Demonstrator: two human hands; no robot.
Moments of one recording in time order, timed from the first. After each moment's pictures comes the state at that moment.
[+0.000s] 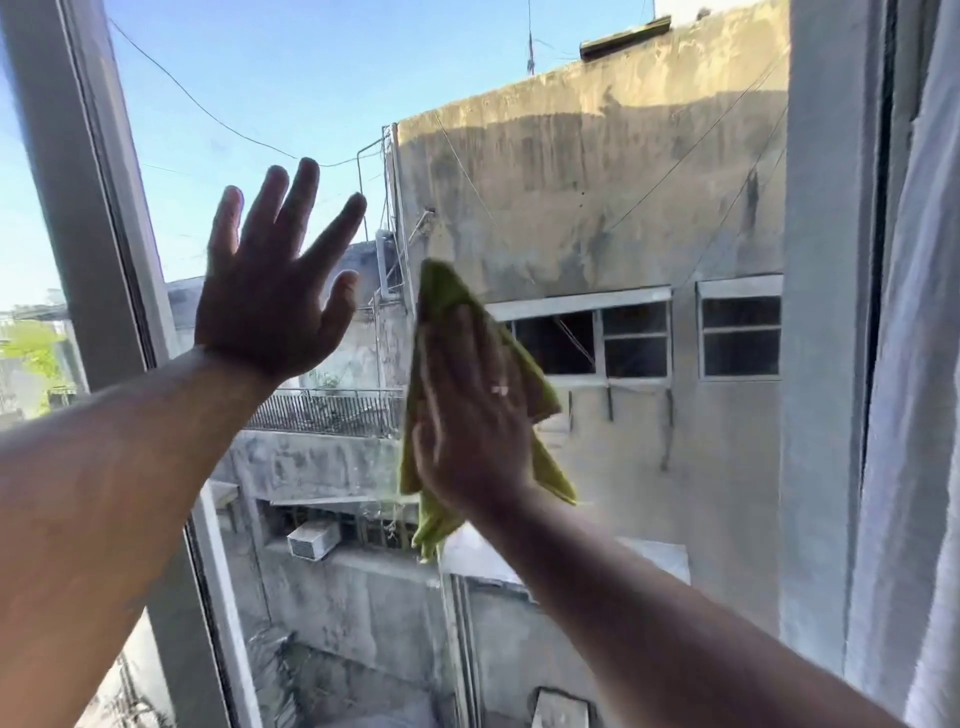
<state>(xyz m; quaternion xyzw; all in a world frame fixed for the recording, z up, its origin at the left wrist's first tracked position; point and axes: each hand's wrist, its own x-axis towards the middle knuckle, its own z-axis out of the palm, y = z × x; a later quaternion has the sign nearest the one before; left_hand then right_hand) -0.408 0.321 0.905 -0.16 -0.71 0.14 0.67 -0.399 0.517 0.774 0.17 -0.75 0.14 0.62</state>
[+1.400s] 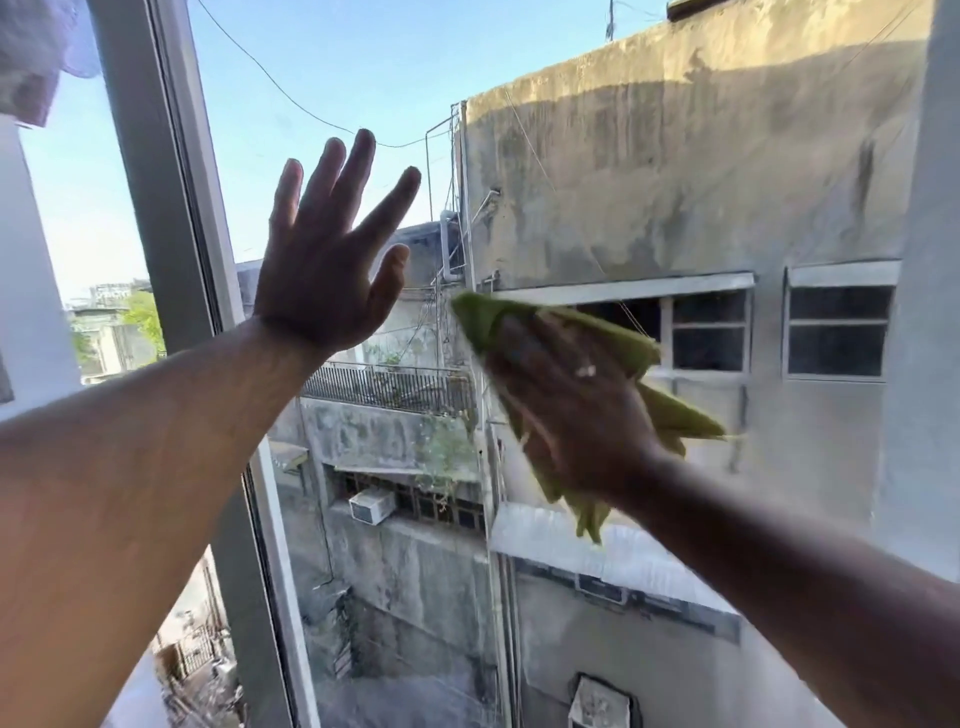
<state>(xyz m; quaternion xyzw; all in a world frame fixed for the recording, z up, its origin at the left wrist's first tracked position) -0.397 0.324 0.905 -0.16 -0.75 0.14 0.63 -0.410 0.591 0.778 0.31 -0.76 -0.06 0.57</state>
